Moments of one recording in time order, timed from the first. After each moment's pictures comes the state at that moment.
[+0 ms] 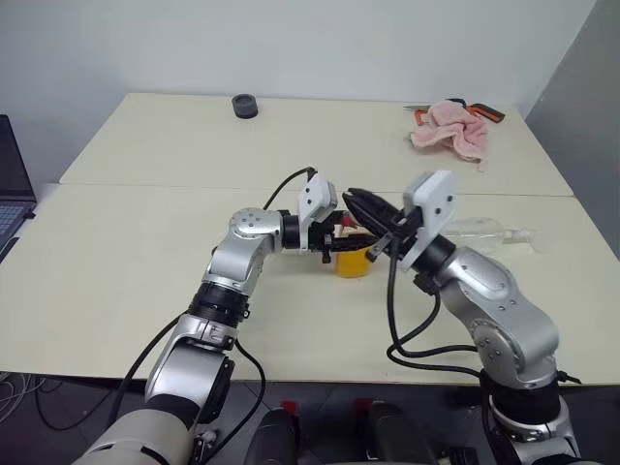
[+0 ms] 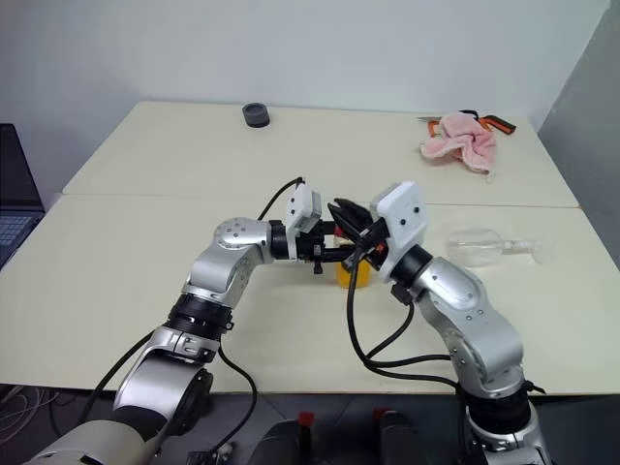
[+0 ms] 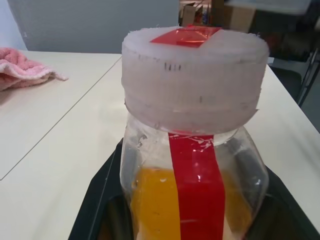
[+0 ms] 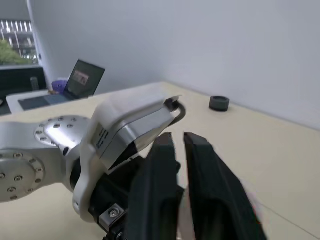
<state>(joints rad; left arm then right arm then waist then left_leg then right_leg) -0.79 0.28 -0.16 0.39 -0.24 0.19 -1.17 -0.40 -0.25 0.11 -0.64 0.39 0.64 0.35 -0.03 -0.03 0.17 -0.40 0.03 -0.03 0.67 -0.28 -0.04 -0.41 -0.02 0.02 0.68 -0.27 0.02</state>
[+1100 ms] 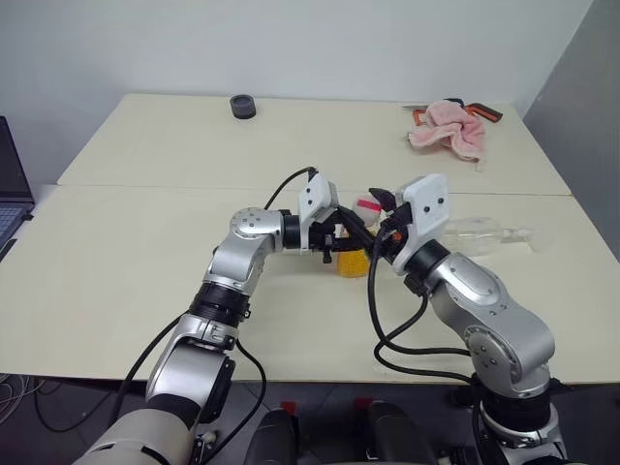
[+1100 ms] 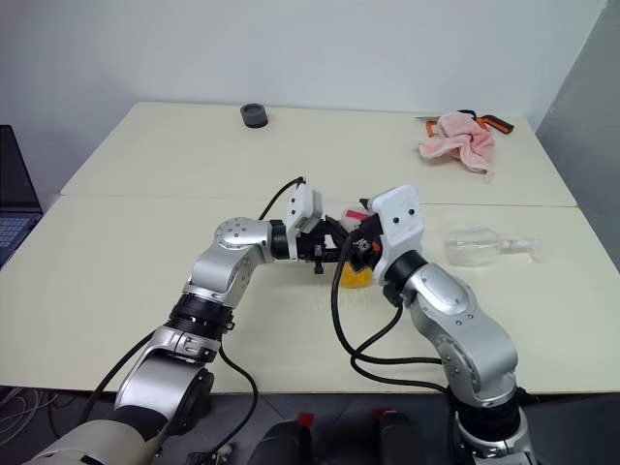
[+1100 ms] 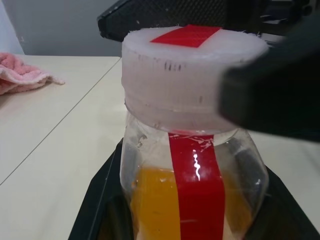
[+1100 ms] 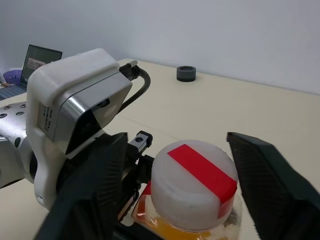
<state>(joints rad) -0.80 0.27 -0.16 0.39 -0.24 0.17 -1.19 -0.40 -0.18 0.14 -0.67 0.33 0.84 0.15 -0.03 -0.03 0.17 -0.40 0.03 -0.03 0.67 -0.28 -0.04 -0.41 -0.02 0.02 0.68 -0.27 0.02</state>
